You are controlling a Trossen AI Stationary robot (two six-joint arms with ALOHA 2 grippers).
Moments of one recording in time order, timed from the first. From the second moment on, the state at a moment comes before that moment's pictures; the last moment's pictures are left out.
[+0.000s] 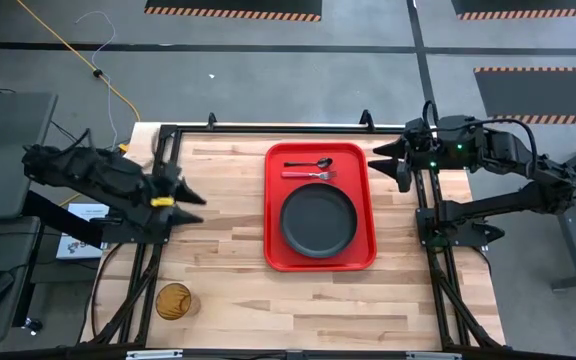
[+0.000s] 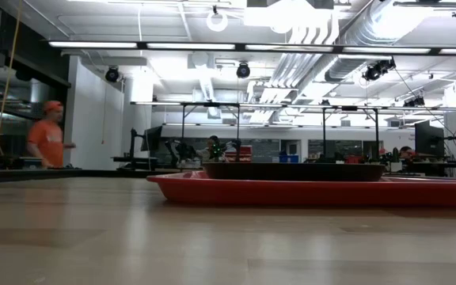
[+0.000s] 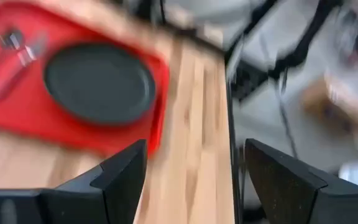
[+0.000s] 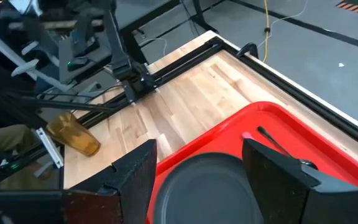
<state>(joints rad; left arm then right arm) -0.34 0.78 1.16 -0.89 -0.13 -0.60 -0.13 0.91 1.33 -0.83 0.08 0.43</state>
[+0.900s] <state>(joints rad) -0.97 1.32 1.30 -1.28 -0.04 -0.89 -0.13 0.91 1.33 -0.83 0.10 0.39</state>
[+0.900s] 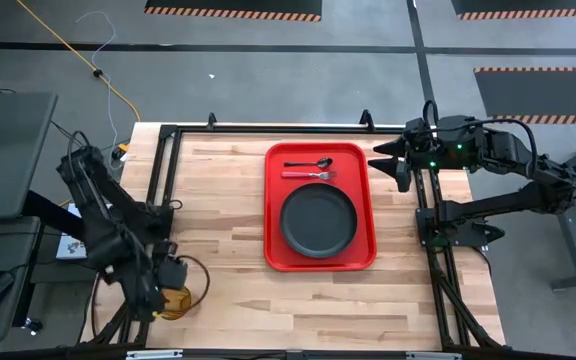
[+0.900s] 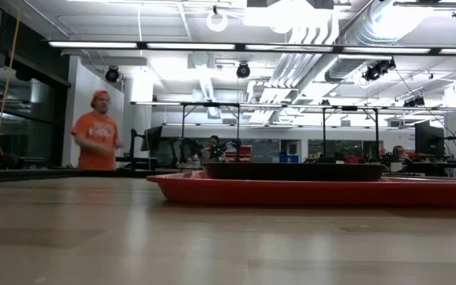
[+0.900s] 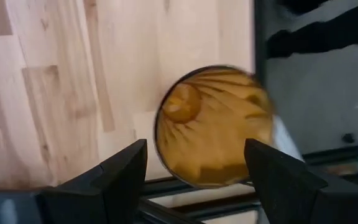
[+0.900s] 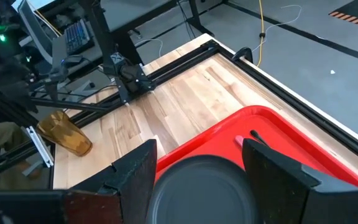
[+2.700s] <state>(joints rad) -0.97 1.39 0.99 -1.04 -0.04 -0.88 -0.13 0.92 1.33 -0.83 0.10 0.39</state>
